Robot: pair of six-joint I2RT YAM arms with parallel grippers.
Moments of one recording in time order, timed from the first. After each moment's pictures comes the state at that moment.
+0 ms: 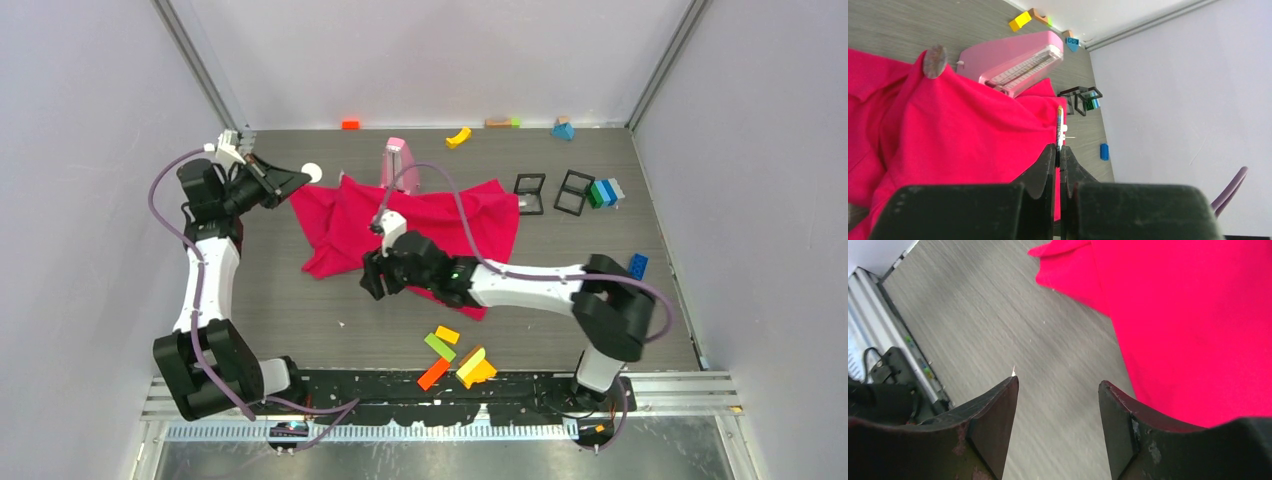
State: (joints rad) left arm 0.29 1.26 0.99 0.01 0.91 -0.77; right arm 1.07 1.64 1.05 0.12 0.07 0.39
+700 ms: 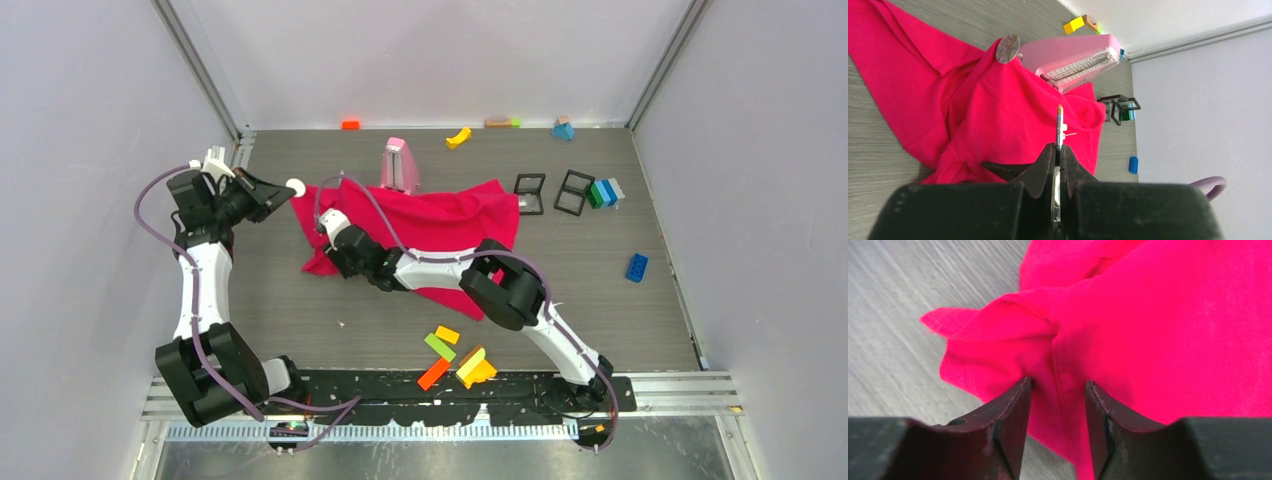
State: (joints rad) left arm 0.39 1.24 0.97 -0.16 0.82 -0.63; right arm 1.08 2.33 1.66 0.15 0.24 0.07
